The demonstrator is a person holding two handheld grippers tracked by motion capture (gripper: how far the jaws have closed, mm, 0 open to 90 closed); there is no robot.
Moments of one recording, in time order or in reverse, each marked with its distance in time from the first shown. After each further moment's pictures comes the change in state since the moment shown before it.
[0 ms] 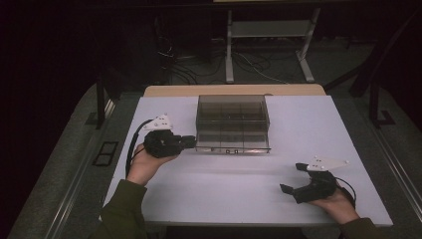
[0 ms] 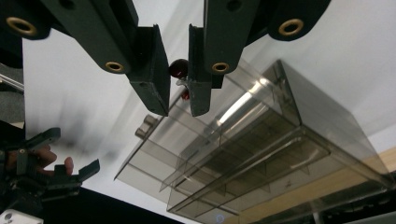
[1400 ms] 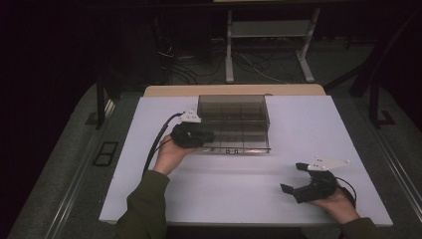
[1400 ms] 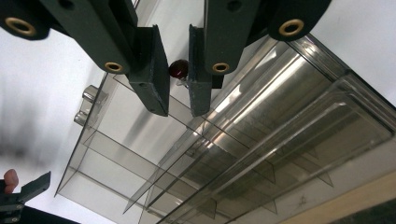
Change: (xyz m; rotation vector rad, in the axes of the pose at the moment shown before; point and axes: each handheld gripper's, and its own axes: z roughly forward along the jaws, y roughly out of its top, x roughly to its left) left arm 0.016 0.008 0.076 0.123 0.021 0.008; right arm -0.001 0.000 -0.001 -0.005 0.006 -0.004
